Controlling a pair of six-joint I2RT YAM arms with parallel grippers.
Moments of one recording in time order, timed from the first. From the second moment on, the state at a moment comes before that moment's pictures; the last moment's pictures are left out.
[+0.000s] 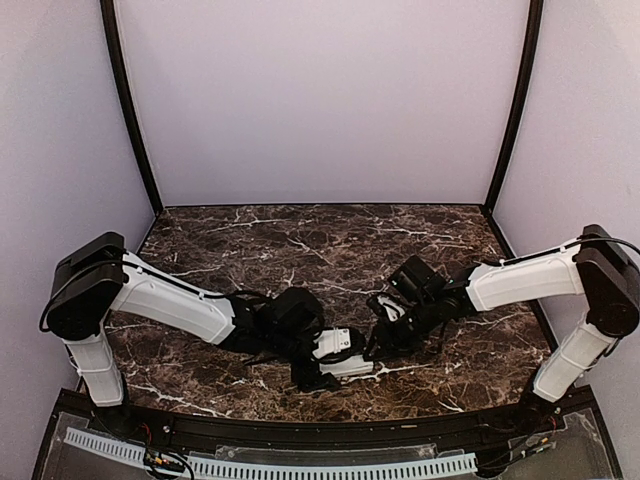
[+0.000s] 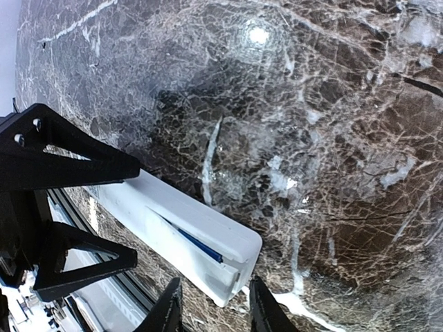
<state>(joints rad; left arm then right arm) -1.12 1.83 0.97 -0.03 0.24 0.32 0.86 1.59 0.82 -0.34 -0.47 0.63</state>
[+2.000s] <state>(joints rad) -1.12 1.95 1.05 0.11 0.32 0.29 0.82 1.56 0.80 -0.33 -0.49 0.61</state>
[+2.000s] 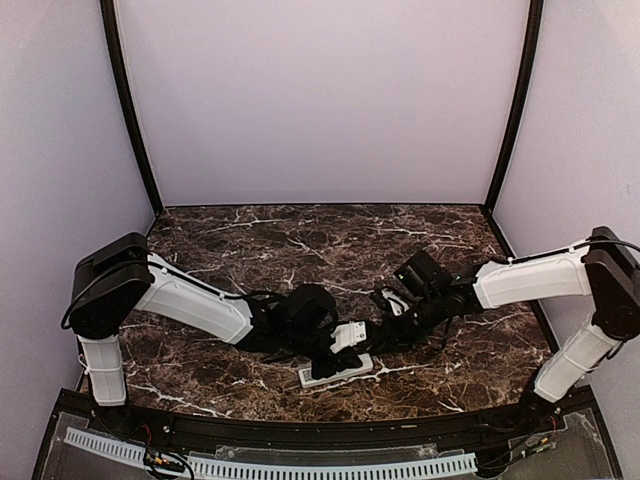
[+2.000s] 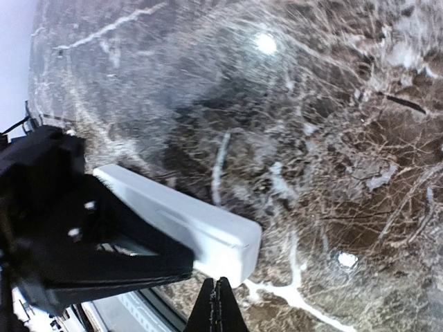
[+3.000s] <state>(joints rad) -1.12 1.93 1.03 0.12 0.30 0.29 0.80 1.54 0.68 -0.11 -0.61 0.73</state>
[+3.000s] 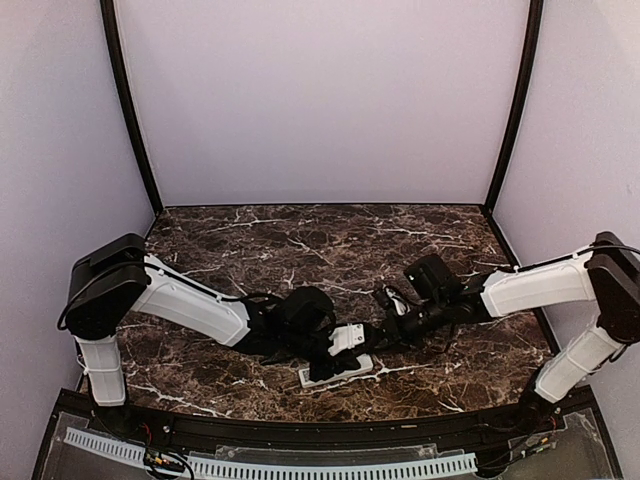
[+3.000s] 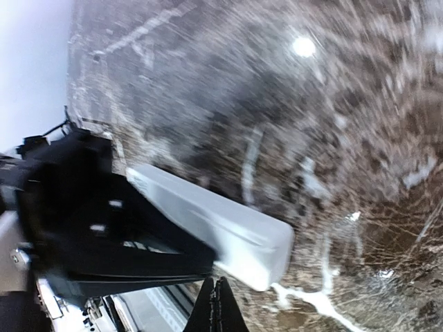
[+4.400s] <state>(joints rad) -1.11 1.85 1.02 -0.02 0.29 0.23 0.76 1.42 0.70 -0.23 -0.51 0.68</state>
